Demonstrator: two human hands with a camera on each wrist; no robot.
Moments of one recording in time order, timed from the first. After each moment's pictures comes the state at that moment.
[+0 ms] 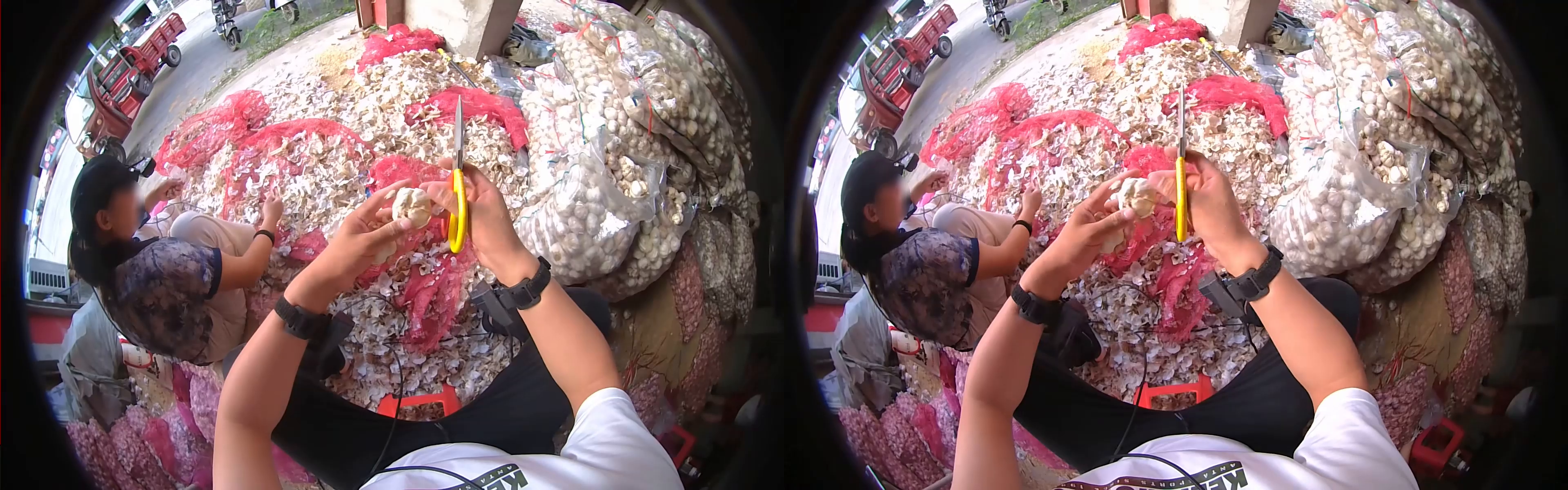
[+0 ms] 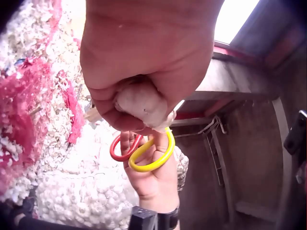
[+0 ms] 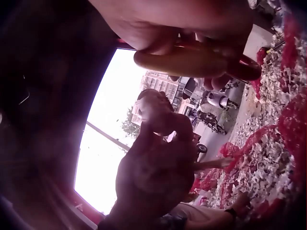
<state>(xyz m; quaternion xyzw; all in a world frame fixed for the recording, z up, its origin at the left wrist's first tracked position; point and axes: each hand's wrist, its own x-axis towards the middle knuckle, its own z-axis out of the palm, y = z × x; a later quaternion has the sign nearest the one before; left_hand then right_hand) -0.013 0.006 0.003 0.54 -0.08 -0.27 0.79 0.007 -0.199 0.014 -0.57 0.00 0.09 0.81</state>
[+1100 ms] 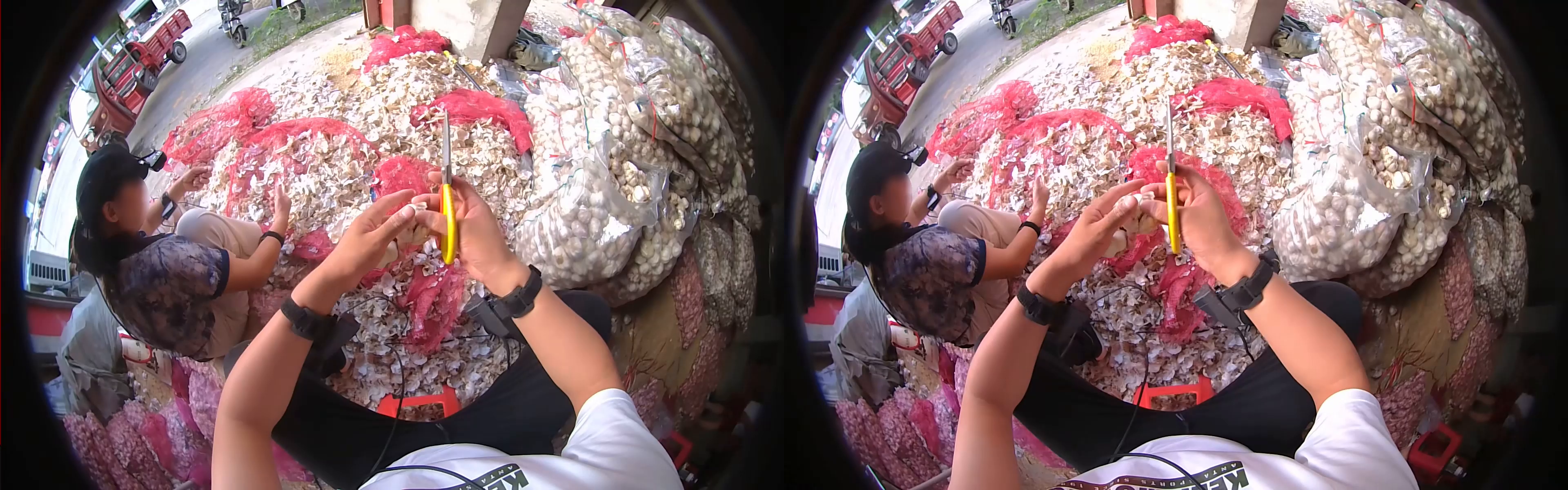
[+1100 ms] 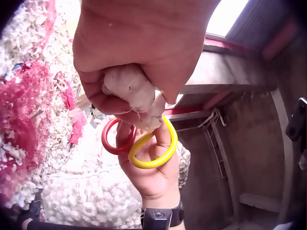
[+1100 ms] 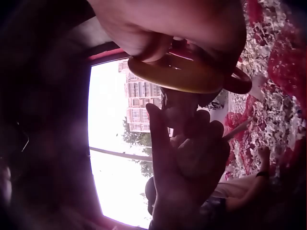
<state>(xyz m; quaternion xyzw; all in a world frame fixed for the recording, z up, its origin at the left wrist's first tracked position) -0.019 -0.003 0.005 0.60 -0.04 -0.21 0.77 -0.007 -0.183 0.003 -0.50 -0.02 0.17 0.85</state>
